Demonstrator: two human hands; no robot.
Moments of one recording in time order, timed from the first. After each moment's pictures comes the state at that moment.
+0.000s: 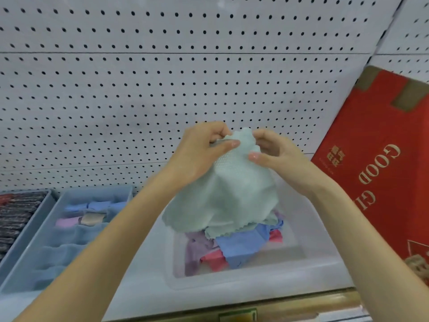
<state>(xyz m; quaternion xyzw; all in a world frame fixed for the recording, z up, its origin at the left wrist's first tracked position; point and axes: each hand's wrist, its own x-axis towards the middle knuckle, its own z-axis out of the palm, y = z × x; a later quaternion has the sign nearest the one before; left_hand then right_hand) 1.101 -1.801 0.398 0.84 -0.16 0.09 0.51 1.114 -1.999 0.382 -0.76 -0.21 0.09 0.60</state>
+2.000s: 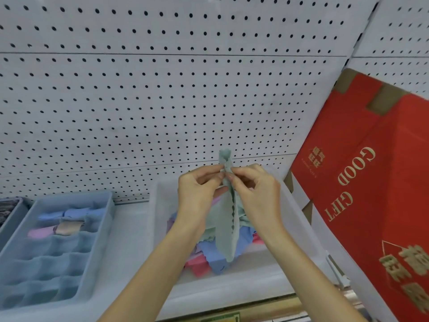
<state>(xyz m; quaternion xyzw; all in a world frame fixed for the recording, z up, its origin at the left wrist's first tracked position) 1.077 -1.864 0.349 0.61 0.13 0.03 0.78 1.082 -1.975 0.336 -0.82 -0.05 -0.17 0.54</state>
